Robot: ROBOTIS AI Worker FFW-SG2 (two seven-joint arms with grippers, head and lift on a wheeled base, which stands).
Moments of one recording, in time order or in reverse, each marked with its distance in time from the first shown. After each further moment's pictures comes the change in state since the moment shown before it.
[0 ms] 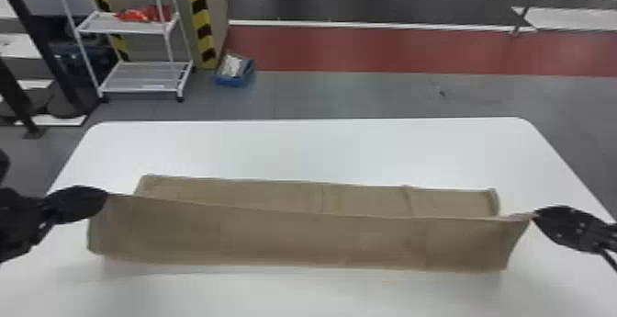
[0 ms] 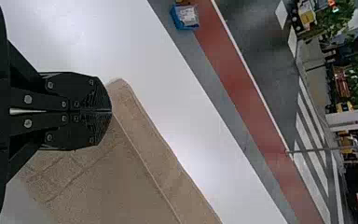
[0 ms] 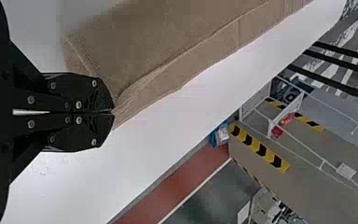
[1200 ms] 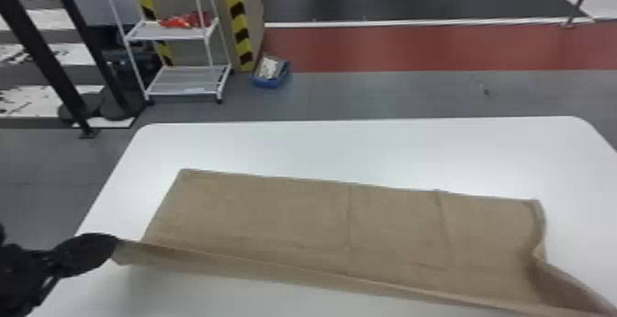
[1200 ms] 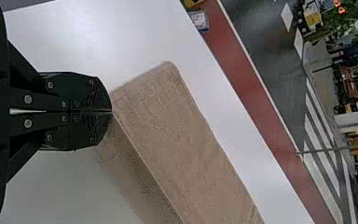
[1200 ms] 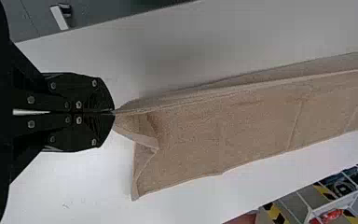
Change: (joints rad) left arm 0.252 -0.011 0.164 -0.100 0.151 -0.145 0.006; right arm 0.306 0.047 -0.103 -0.203 0.154 -0.213 0.105
